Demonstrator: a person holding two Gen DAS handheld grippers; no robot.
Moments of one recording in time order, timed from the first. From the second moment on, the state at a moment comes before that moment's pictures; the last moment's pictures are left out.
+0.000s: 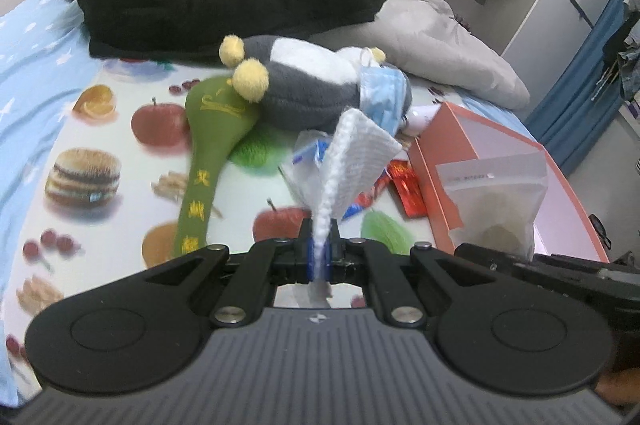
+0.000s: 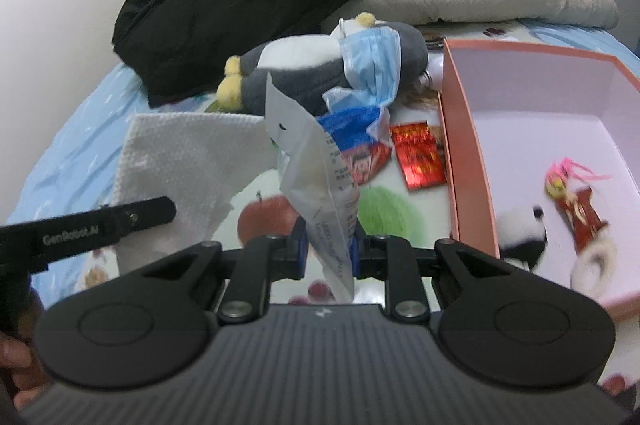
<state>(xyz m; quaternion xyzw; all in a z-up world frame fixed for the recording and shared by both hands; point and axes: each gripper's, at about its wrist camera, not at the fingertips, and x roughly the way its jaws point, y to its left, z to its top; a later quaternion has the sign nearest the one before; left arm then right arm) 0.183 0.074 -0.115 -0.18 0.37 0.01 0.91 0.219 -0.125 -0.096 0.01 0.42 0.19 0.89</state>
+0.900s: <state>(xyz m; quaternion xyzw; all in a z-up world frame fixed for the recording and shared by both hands) 0.192 0.004 -0.061 -0.18 0.32 -0.05 0.93 0.201 -0.186 -0.045 0.03 0.37 0.18 0.91</state>
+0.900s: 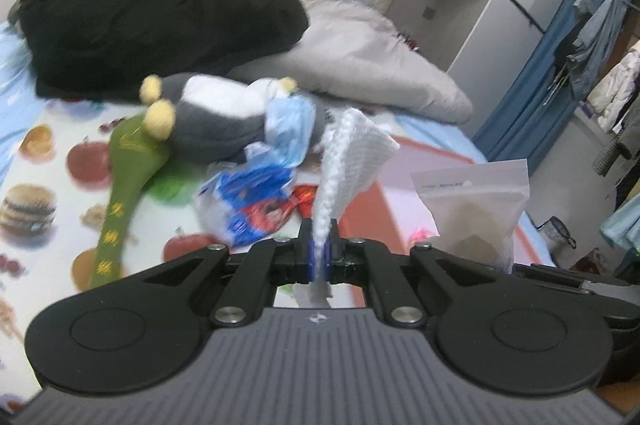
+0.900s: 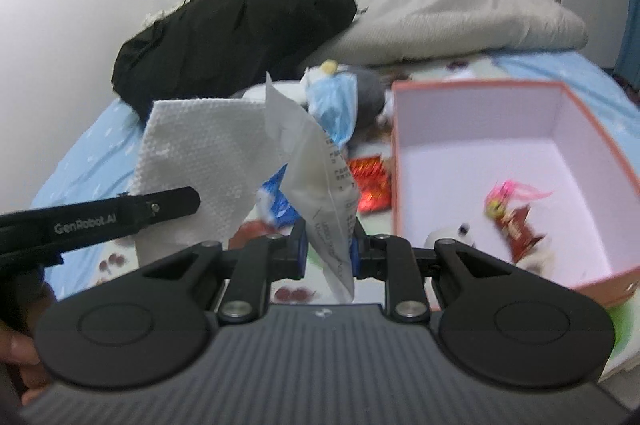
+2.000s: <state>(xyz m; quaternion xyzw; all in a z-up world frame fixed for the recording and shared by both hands) 0.403 -0.177 -0.171 -0.11 0.47 -0.17 0.86 0.339 -0.364 -0.161 0.08 0.50 0.01 0.86</state>
